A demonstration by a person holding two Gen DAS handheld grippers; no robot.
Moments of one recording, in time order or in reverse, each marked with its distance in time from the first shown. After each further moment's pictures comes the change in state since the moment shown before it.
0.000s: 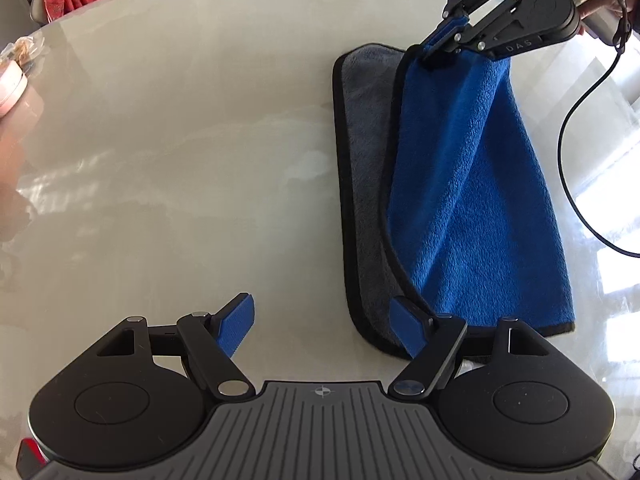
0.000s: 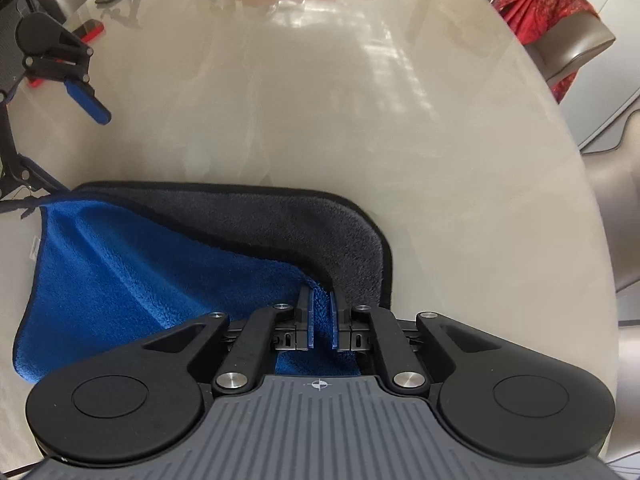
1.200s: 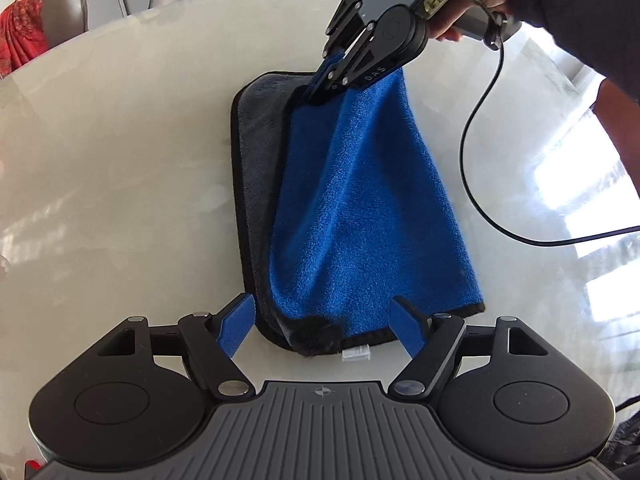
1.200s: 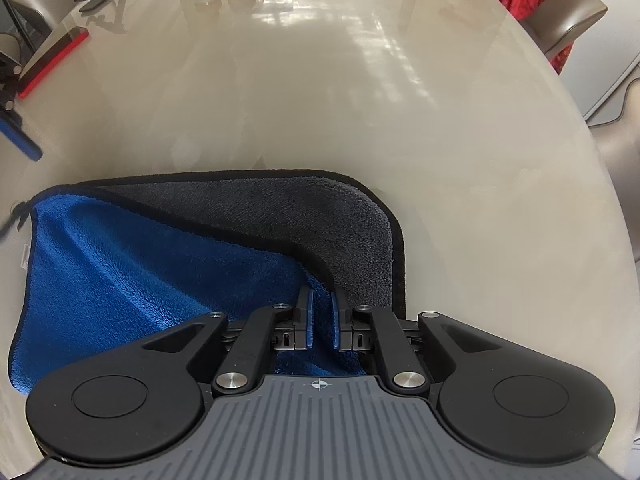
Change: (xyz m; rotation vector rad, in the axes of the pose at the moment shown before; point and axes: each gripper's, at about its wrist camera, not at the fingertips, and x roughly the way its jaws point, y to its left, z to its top) left arm -0.024 -0.057 0.005 0.118 0.025 -0.013; right arm 0.023 -0.006 -0.017 0.074 0.005 0.029
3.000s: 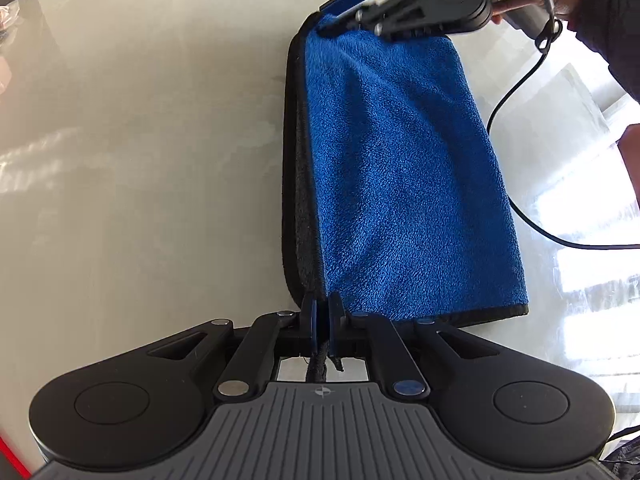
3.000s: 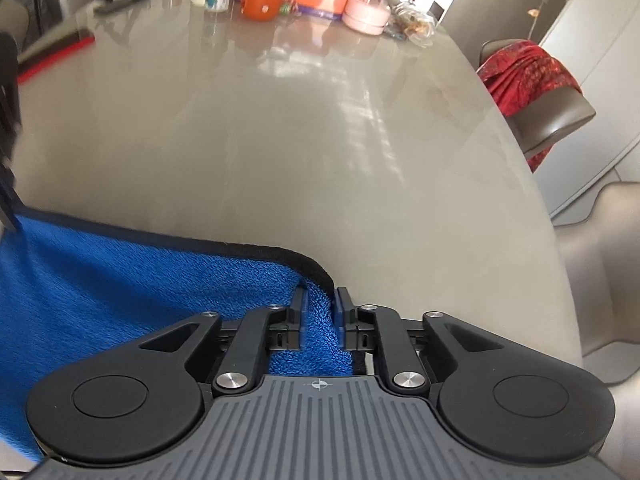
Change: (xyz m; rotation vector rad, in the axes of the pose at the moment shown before) left arm 0.016 0.034 -0.024 -0.175 0.013 -0.101; right arm 0.005 0.026 0.029 -0.216 -0.143 -0.197
